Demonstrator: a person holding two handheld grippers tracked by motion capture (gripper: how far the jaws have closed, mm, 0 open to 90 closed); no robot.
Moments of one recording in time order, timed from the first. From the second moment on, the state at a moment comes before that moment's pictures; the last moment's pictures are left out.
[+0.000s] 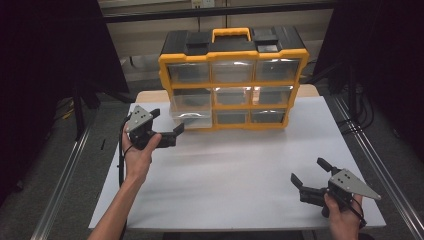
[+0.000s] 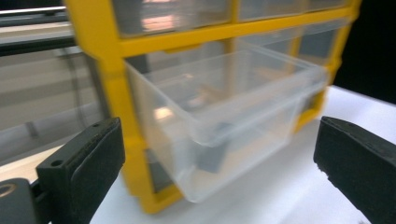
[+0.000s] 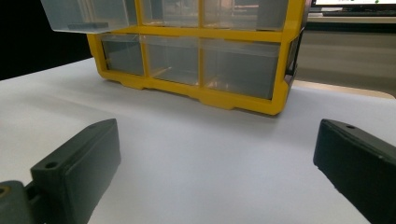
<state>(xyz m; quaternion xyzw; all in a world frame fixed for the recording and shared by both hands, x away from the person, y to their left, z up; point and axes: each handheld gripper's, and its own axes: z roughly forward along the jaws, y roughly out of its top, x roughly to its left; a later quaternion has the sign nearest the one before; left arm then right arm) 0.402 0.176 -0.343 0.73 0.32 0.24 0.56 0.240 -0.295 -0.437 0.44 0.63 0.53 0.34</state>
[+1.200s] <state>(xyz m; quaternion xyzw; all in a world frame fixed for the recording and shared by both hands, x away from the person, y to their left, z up) 0.319 0.220 -0.422 0.68 0.39 0.25 0.57 0.239 -0.295 -0.438 0.44 0.63 0.53 0.34</state>
